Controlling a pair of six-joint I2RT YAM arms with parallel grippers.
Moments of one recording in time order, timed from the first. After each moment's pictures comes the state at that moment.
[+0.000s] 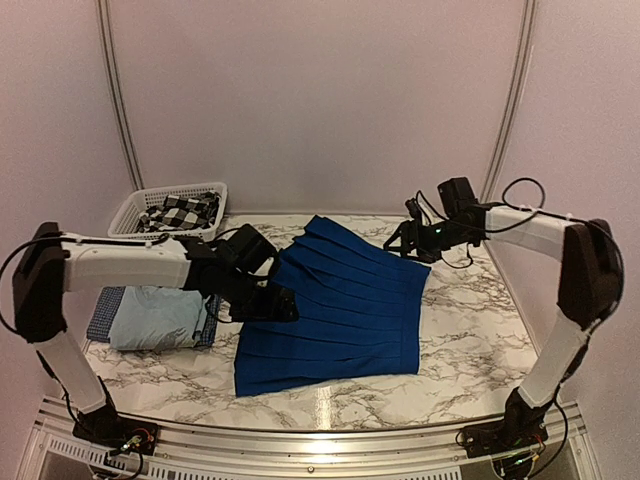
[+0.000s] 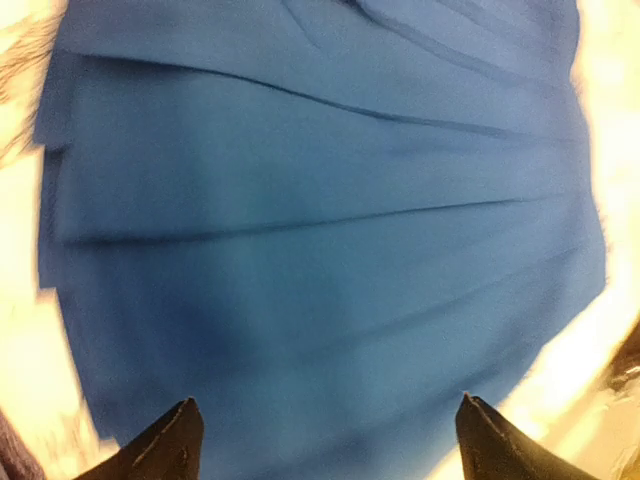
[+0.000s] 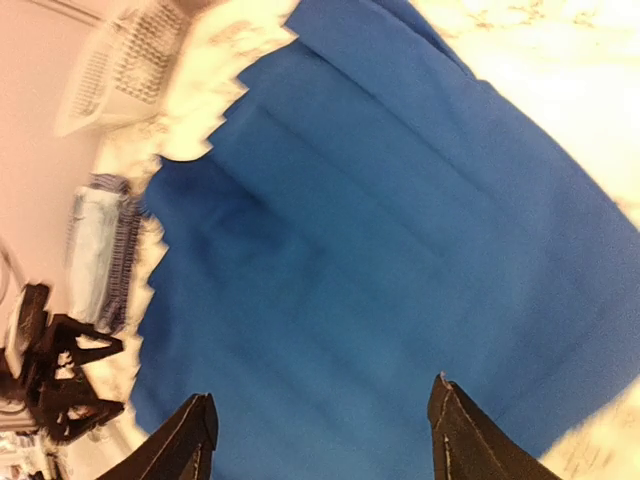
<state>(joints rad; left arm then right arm) -0.85 1.79 1.25 -0.54 0.10 -0.60 0.28 1.85 1.38 -0.44 -0.56 0.31</state>
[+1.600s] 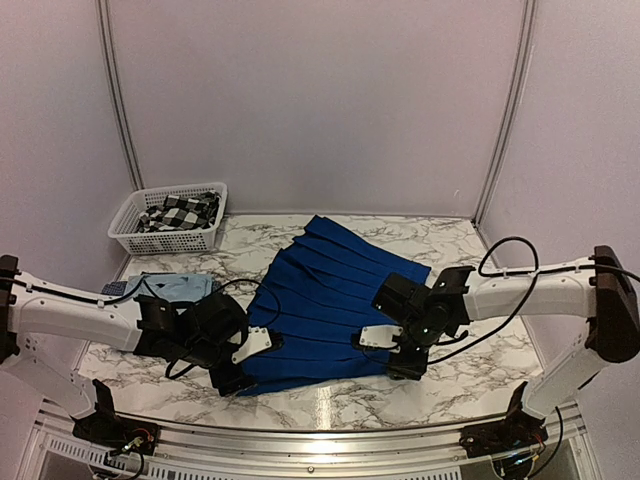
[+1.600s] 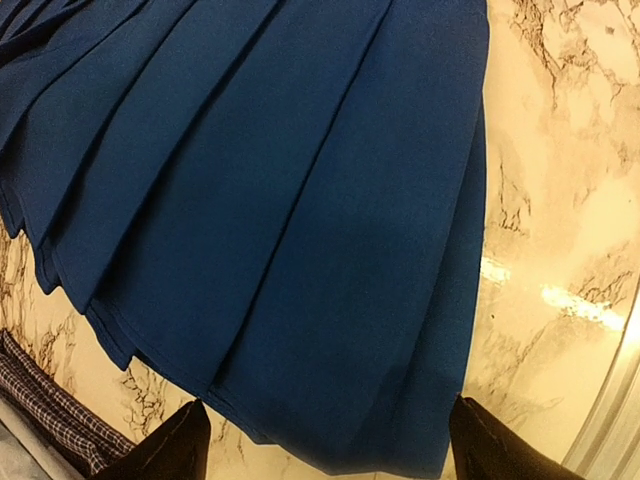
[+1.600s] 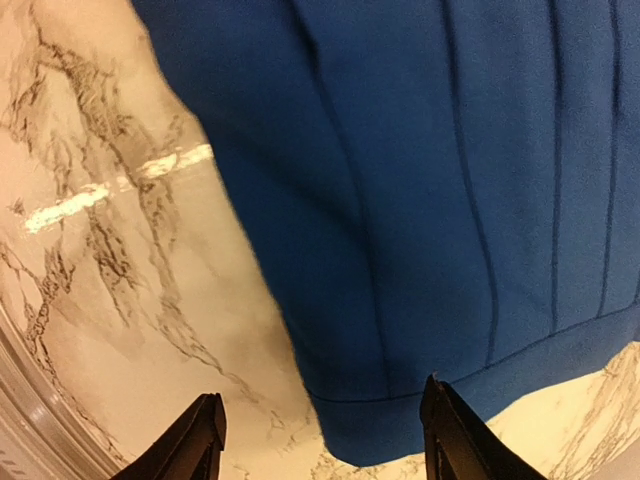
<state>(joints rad) -1.09 1.38 0.73 -0.41 -0.11 0.19 0.95 1.50 0.95 -0.82 0.06 -0.35</state>
